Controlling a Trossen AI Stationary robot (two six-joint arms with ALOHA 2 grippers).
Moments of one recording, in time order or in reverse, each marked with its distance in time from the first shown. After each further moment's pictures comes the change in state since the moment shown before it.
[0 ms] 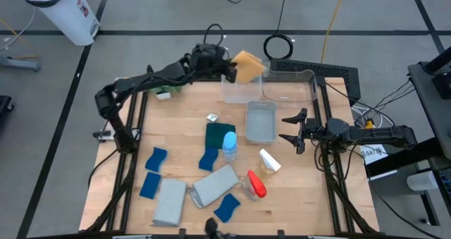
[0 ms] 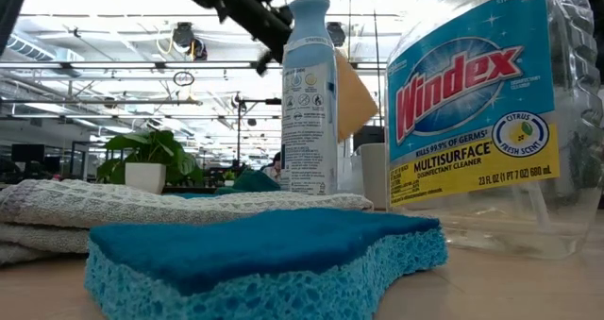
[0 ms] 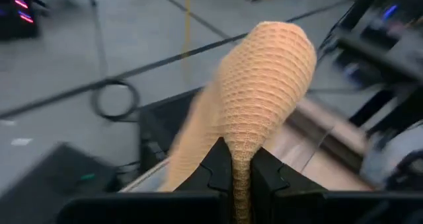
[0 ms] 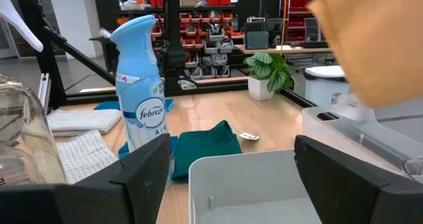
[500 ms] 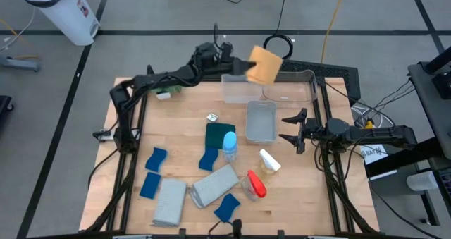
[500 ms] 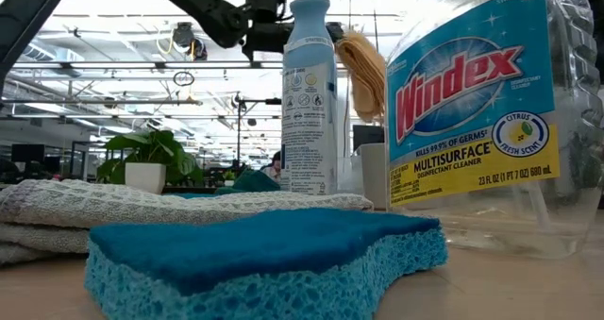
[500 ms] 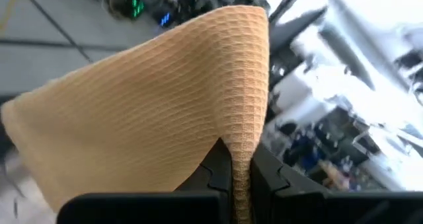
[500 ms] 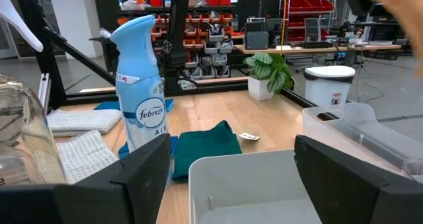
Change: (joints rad) left arm 0.051 0.184 0.000 0.585 0.492 -0.466; right arm 0.000 0.000 0.000 0.000 0.000 0.000
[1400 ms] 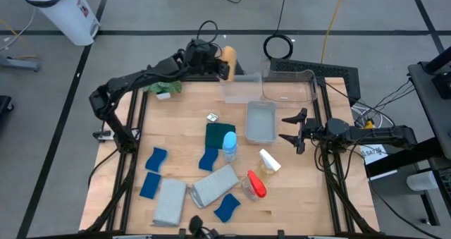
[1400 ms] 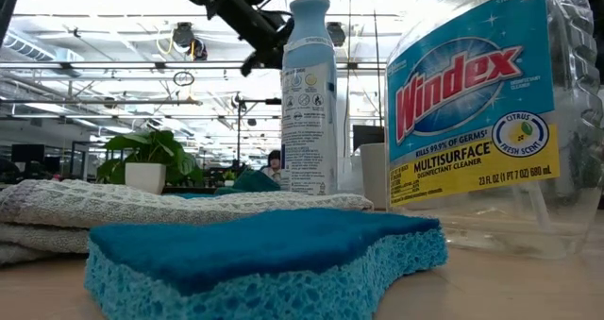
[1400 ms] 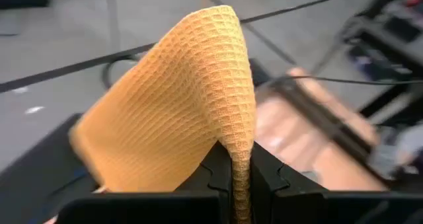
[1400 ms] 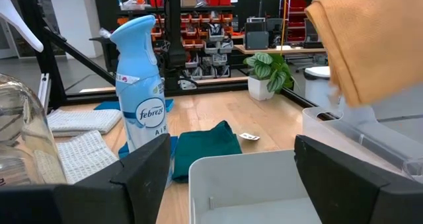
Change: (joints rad) left arm 0.004 -0.230 0.000 -0.734 -0.471 0.430; right arm 0.000 0.000 0.000 0.000 0.000 0.000
